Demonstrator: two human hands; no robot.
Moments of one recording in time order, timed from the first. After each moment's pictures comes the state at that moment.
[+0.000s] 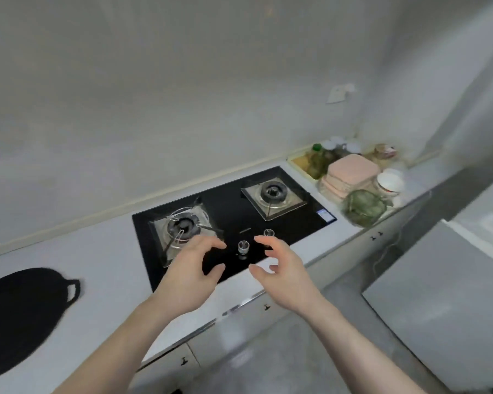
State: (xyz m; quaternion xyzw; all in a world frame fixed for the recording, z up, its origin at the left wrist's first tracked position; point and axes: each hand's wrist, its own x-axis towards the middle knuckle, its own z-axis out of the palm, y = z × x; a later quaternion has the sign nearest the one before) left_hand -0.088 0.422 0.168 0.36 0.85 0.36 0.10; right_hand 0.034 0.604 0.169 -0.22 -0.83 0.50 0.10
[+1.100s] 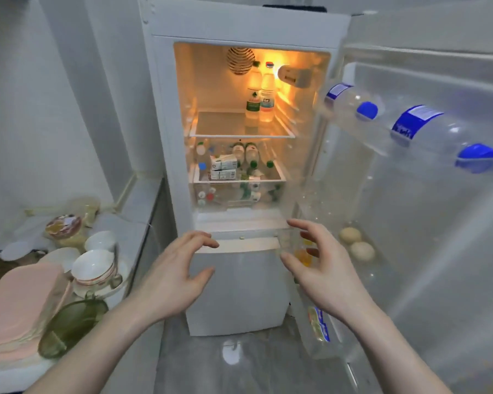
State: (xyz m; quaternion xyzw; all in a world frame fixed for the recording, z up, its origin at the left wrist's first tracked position) left_hand 0.130 1.059 0.252 0.81 0.49 0.27 0.17; right_hand 0.401 0.997 0.287 -0.62 -0.64 0.17 0.43
